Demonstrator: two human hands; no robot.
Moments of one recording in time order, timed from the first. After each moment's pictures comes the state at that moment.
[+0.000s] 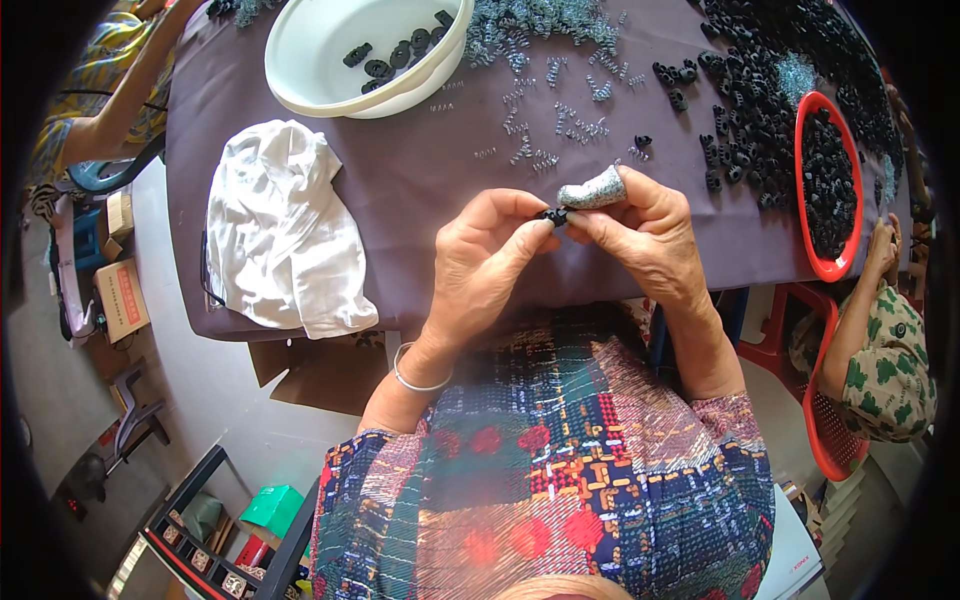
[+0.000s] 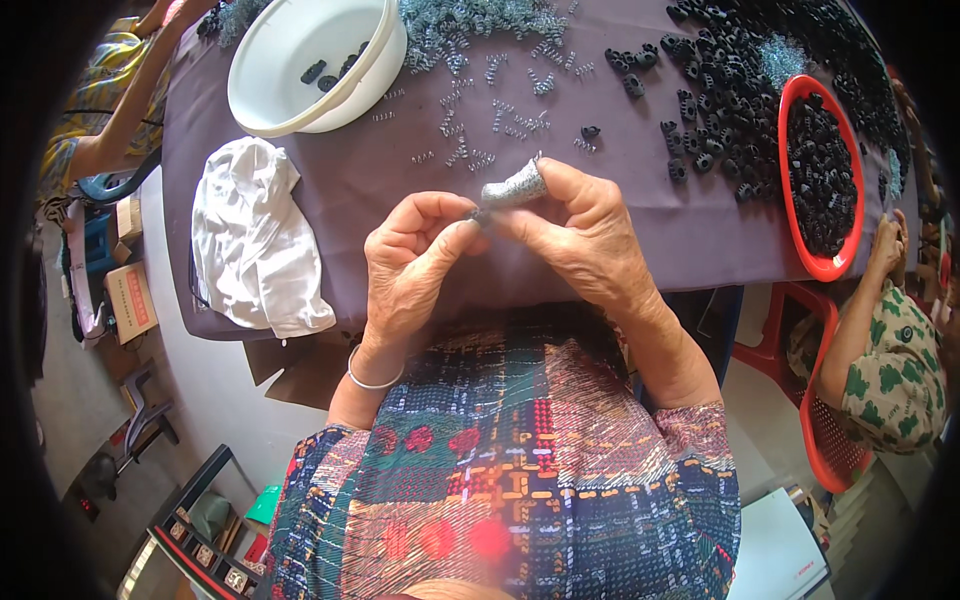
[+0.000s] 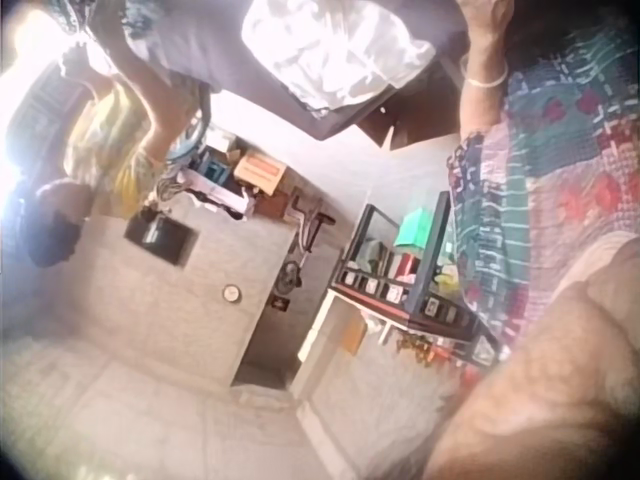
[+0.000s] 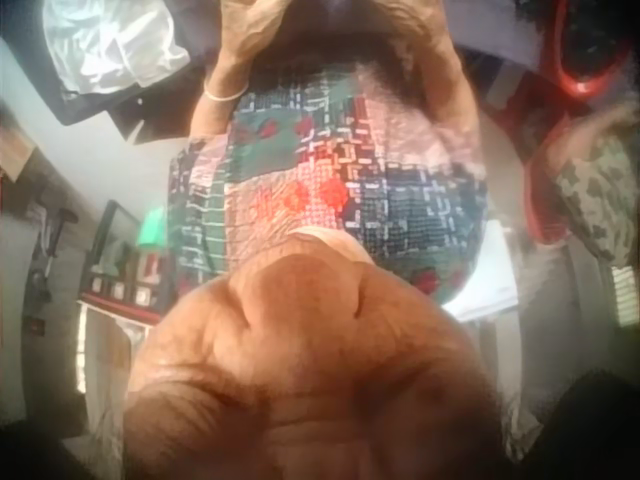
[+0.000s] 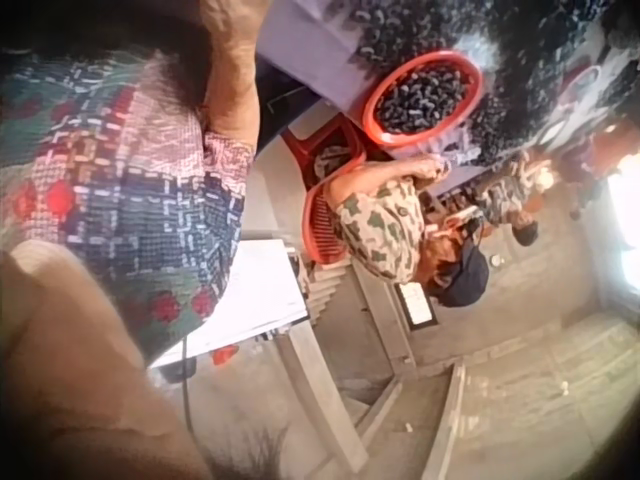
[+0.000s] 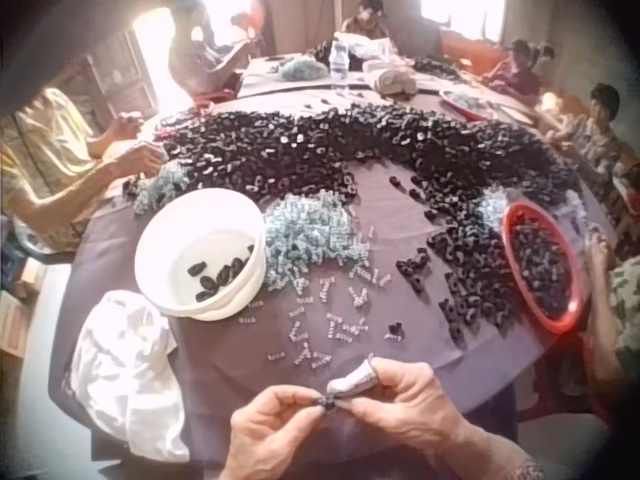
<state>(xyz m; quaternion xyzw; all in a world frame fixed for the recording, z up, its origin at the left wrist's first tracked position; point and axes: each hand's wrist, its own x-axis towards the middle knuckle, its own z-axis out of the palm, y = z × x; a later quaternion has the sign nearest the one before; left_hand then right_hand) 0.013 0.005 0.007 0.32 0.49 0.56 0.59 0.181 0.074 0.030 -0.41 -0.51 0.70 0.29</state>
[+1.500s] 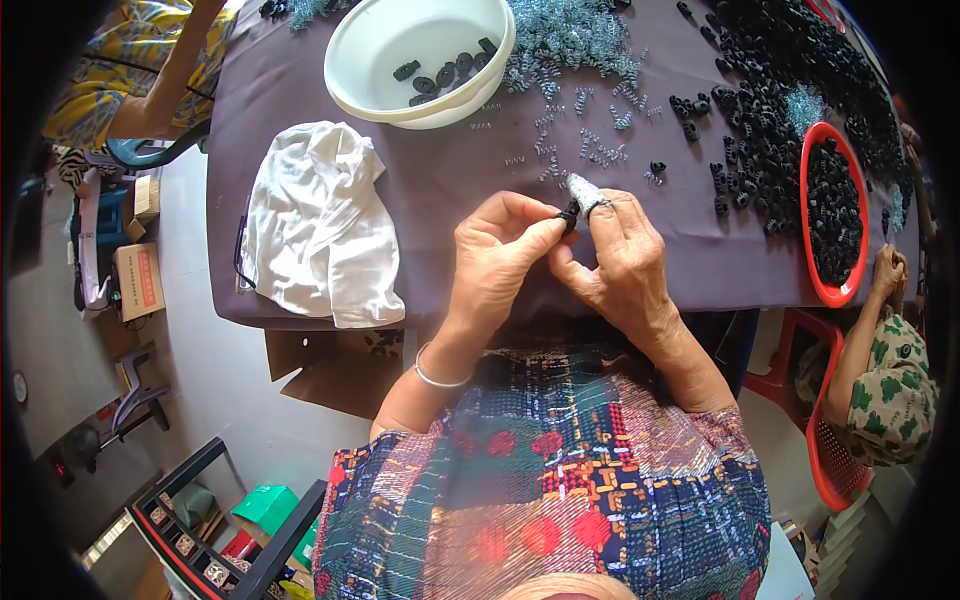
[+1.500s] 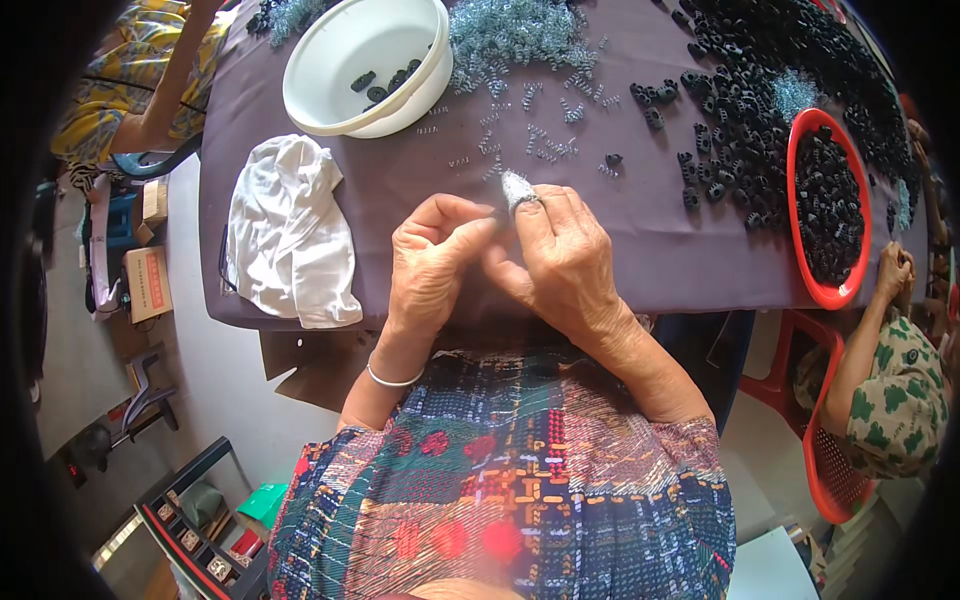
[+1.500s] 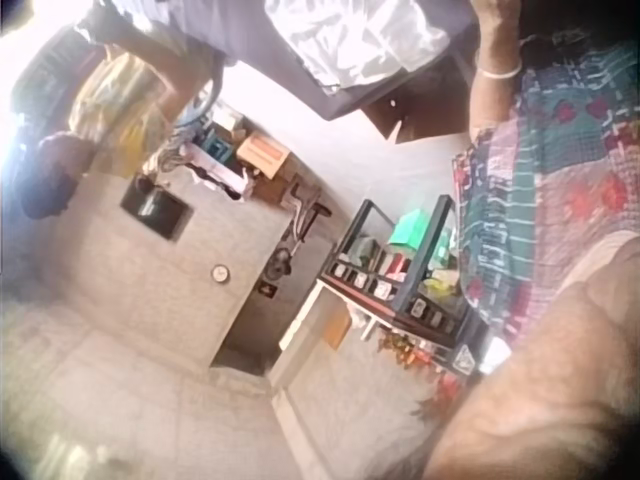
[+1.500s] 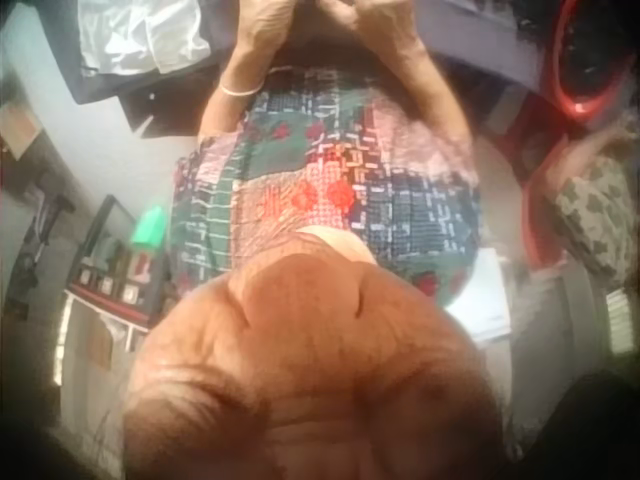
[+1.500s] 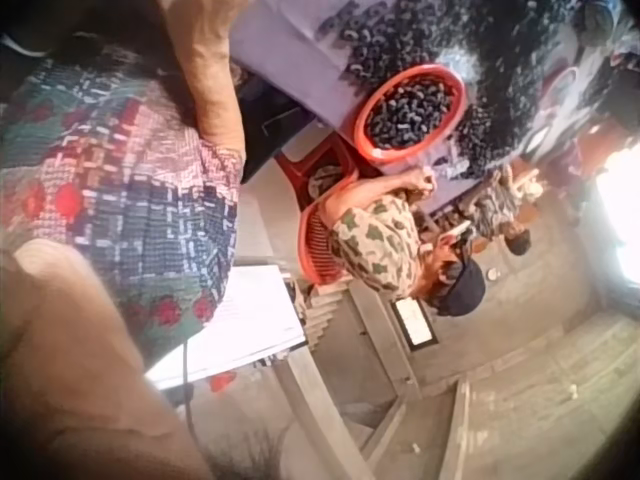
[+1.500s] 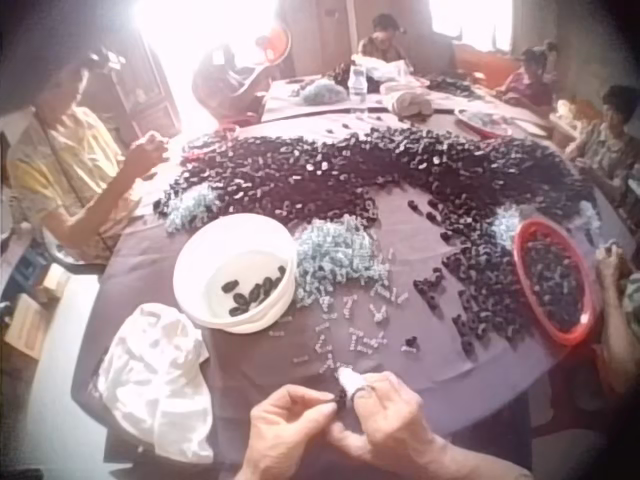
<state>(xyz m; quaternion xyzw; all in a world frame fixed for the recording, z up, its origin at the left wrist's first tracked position) 0.011 0.011 0.010 0.23 0.44 0.62 0.60 0.155 0.062 0.010 -0.34 -0.86 0.14 0.35</state>
